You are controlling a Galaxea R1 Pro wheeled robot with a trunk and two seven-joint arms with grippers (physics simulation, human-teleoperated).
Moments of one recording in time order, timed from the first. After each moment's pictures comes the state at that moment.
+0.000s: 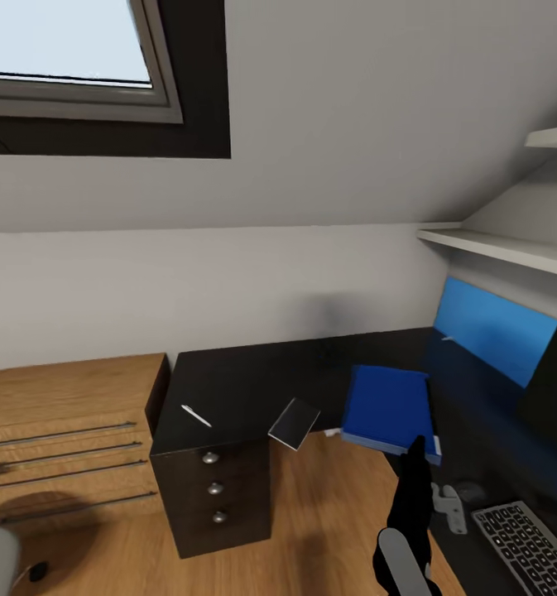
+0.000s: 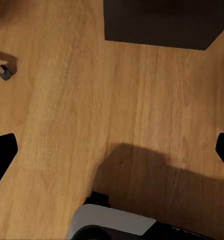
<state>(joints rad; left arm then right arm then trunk) -0.12 -0.05 0.30 -0.24 -0.04 -0.34 0.06 -0.16 0.17 -0.01 -1.22 -1.13 -0.73 -0.02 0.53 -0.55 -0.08</state>
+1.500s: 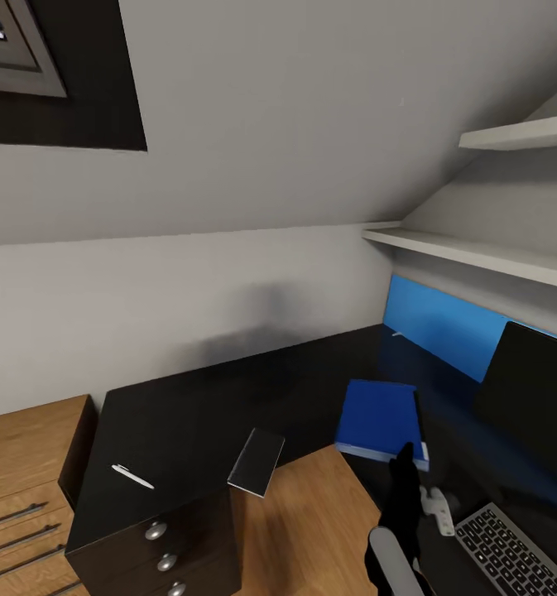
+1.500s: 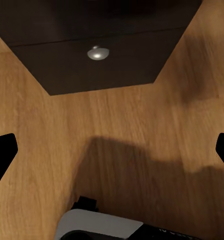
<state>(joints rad) -0.12 -0.09 0.30 -0.25 -0.08 -0.36 0.07 -0.22 0.17 -0.01 -1.06 -1.13 -0.74 -0.02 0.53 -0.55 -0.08</state>
